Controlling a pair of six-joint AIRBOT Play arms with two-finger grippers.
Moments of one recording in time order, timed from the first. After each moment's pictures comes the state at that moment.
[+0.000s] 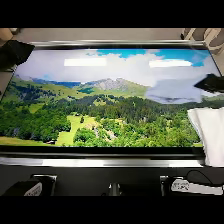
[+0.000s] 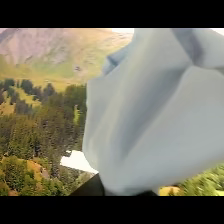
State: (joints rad) left arm 0.02 -1.03 1.41 0.91 -0.80 -1.44; right arm -0.61 -1.48 1.65 -0.86 1.49 1.09
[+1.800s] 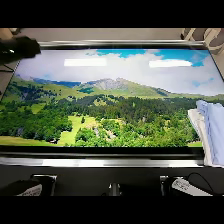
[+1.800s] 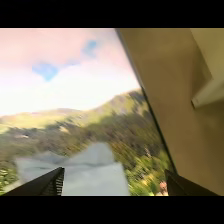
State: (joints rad) left arm -0.12 -1.27 1.66 1.47 -0.99 -1.63; right arm -0.76 -1.33 1.80 -1.25 1.22 0.94
